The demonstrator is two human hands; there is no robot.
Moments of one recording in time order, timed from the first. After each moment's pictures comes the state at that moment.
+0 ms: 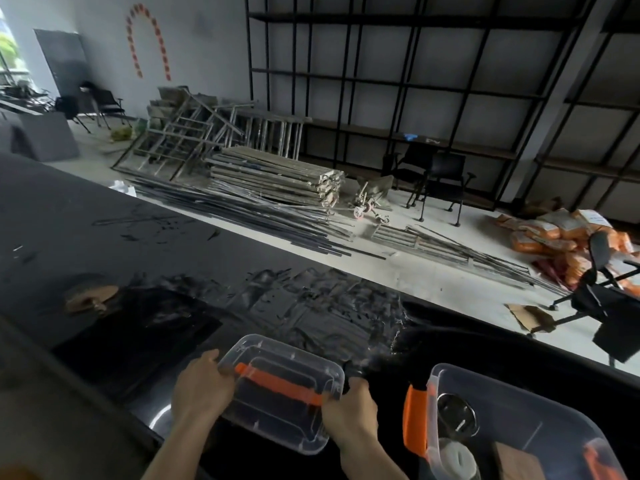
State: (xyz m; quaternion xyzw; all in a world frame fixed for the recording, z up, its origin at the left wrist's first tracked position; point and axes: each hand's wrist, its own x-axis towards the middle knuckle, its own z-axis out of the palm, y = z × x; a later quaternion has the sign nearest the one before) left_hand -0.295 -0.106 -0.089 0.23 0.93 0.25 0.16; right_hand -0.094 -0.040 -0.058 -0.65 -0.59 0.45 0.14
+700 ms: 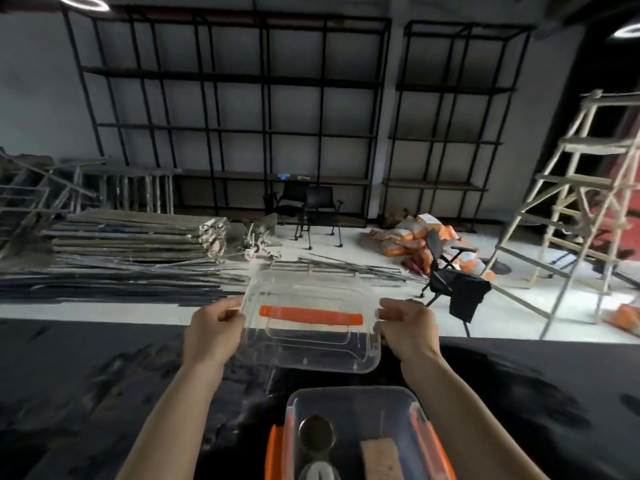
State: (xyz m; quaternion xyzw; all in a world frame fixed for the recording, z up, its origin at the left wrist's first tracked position) left_hand -0.123 0.049 0.069 0.41 0.71 0.52 0.25; right_hand 0.140 0.084 0.072 -0.66 -0.46 0.35 0.48
